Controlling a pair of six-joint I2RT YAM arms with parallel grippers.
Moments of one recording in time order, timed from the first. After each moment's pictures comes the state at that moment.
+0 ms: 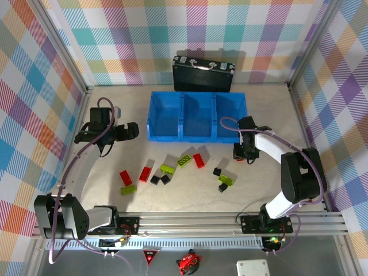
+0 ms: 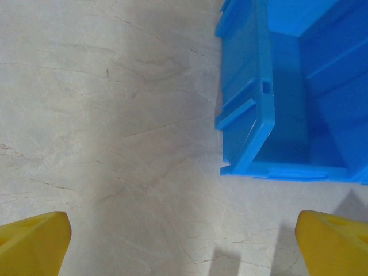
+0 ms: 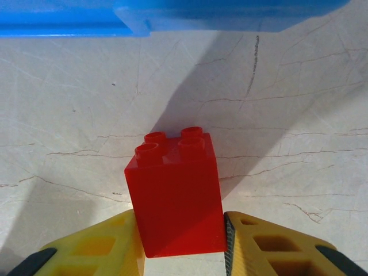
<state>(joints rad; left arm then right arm) -0.03 1.23 1.00 -0.61 0.13 -0.18 0.26 1.58 0.94 -0.74 0.01 0.26</state>
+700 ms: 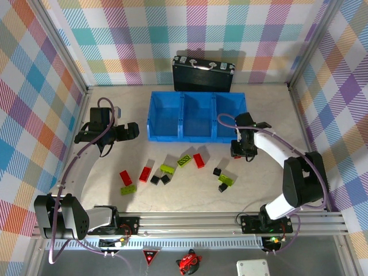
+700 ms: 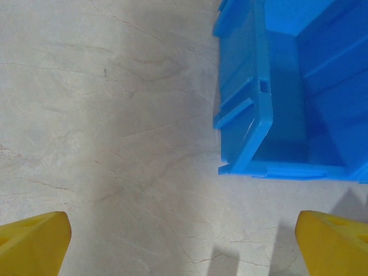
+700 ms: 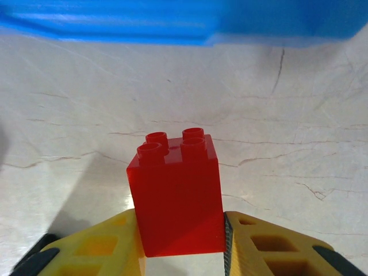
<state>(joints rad) -0.03 1.23 1.00 -0.61 0.14 -0.18 0.31 1.54 1.03 -0.85 0.00 0.26</state>
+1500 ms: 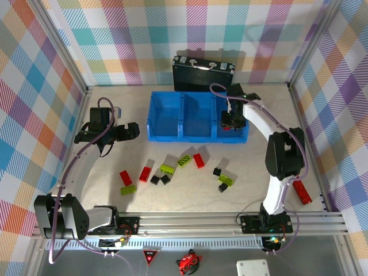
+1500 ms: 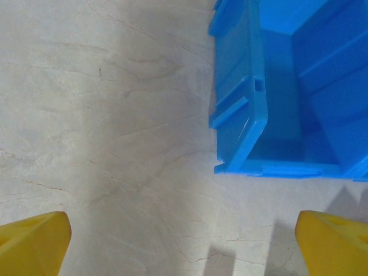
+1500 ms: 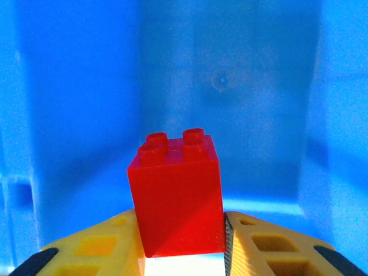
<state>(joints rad) -0.03 1.23 1.00 -0.61 0.16 -0.18 0.31 1.93 1.62 -0.94 -0.02 0.30</state>
